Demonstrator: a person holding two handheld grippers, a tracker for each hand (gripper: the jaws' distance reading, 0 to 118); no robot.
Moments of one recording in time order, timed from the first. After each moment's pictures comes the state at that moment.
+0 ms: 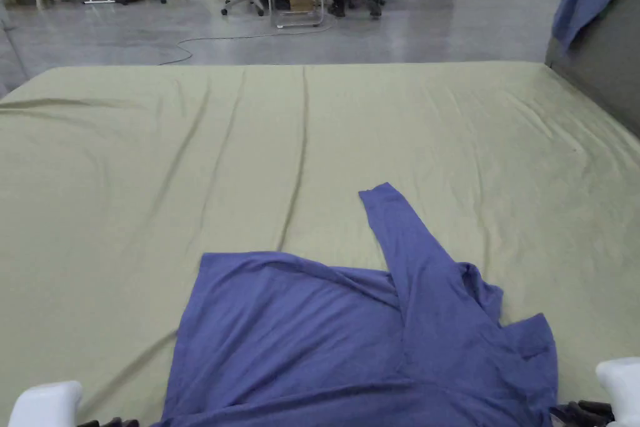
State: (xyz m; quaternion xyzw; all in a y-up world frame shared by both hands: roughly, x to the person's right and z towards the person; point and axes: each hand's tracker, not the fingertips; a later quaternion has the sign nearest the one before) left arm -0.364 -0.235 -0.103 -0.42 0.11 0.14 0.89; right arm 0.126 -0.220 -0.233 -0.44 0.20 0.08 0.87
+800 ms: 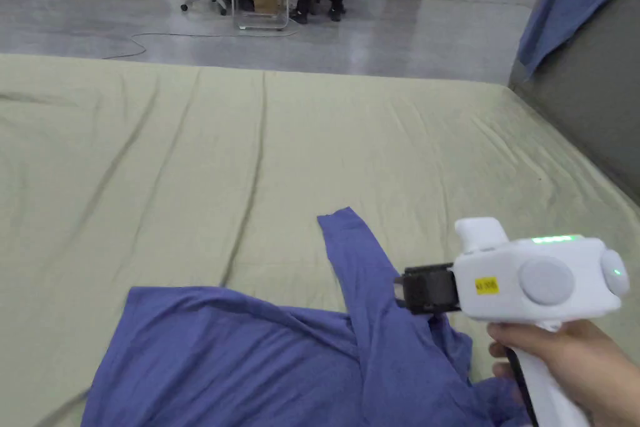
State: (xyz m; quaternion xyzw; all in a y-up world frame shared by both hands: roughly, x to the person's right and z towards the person) left arm -0.348 -0.266 -0.163 -0.48 0.06 0.07 0.87; right arm 0.022 -0.205 -0.500 -0.41 0.24 0.05 0.88
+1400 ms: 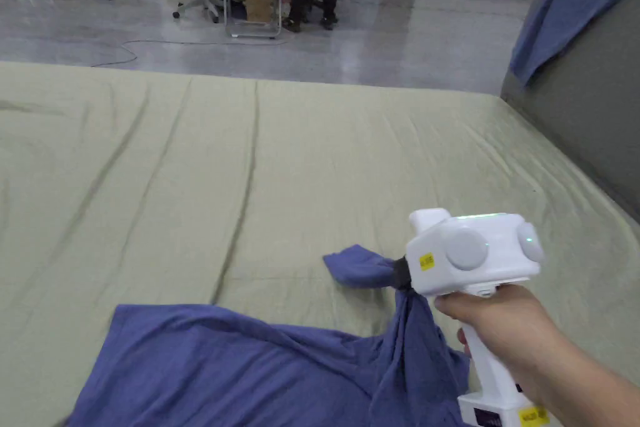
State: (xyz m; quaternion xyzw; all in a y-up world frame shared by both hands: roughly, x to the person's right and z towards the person) left arm -0.353 -0.235 -0.175 -0.43 0.08 0.17 0.89; right arm 0.005 -0.194 -0.525 -0.44 0.20 0.09 0.87
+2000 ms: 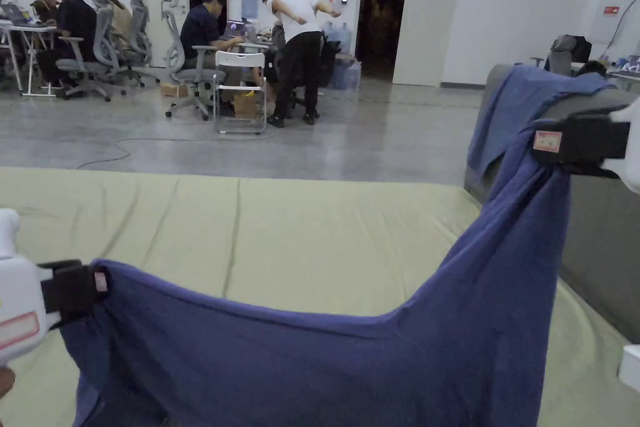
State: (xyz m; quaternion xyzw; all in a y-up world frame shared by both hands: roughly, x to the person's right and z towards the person) left arm -0.348 -0.023 -0.290 -0.20 0.04 0.19 0.96; right arm 0.119 0.118 -0.383 -0.15 0.17 0.00 0.97
